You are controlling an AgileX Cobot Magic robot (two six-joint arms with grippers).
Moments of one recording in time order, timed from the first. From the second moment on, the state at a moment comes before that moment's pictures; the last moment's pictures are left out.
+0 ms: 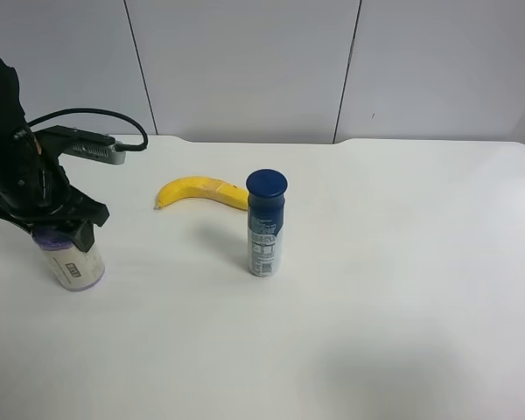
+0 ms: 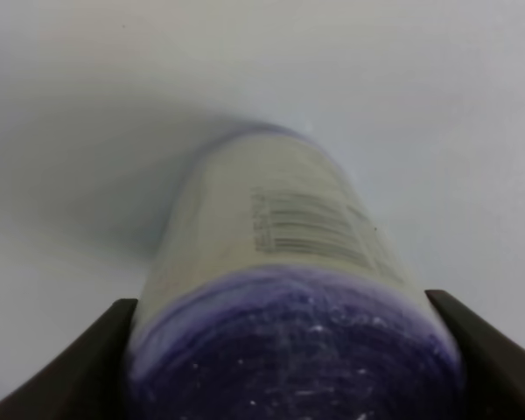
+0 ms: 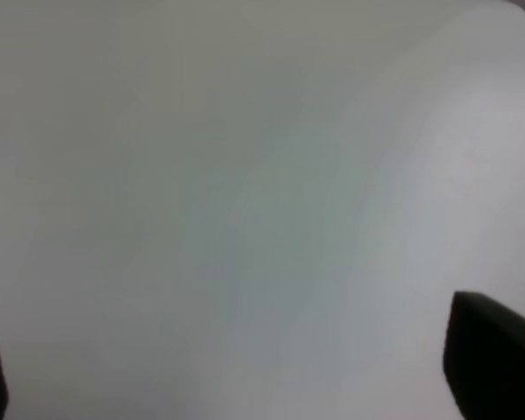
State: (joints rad) left arm -0.23 1.67 -0.96 0.07 0.76 -0.03; right arm -0.03 0.00 -0.51 0.09 1.06 -0.13
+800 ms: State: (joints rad) left arm -0.23 1.27 -0.96 -0.31 0.83 0.30; right arm -0.03 0.00 -0.51 0.09 1.06 -0.13
